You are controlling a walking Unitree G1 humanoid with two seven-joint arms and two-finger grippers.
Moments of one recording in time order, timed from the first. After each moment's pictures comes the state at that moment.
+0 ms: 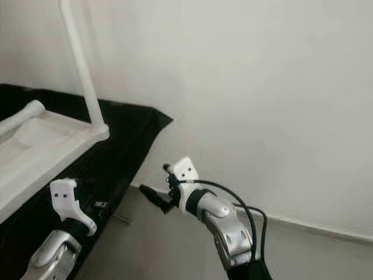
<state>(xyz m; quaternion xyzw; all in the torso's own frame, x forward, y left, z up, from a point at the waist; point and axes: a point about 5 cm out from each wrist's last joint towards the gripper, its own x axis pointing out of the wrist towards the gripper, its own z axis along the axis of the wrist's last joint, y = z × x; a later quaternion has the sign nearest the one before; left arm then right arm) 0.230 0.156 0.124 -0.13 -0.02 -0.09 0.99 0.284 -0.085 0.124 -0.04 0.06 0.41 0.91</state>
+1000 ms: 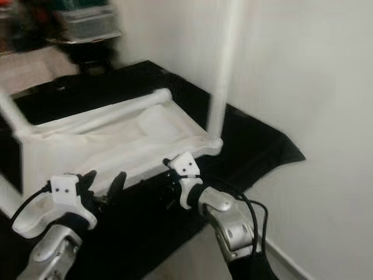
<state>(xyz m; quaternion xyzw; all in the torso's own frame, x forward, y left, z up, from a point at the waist) 0.231 0.157 0.128 -0.10 -0.03 -0.09 0.99 0.286 -0.080 0.131 -0.02 0.04 0.42 0.91</state>
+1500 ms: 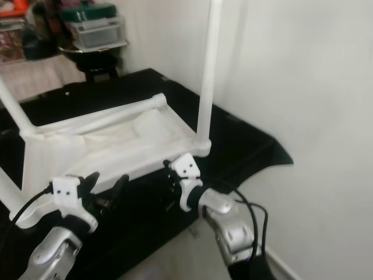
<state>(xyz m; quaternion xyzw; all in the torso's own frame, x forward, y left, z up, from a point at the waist) 0.234 0.151 0.132 -0.10 -0.04 -0.10 0.99 0.286 -0.087 0.128 -0.04 0.05 0.42 0.91</state>
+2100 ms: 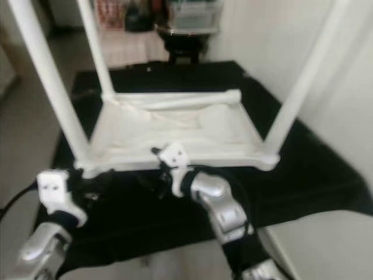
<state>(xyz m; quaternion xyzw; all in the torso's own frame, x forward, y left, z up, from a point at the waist) 0.231 0.156 0.129 -0.10 -0.04 -0.09 0.99 0.312 -0.095 0.154 -0.14 0.01 0.42 0.90</state>
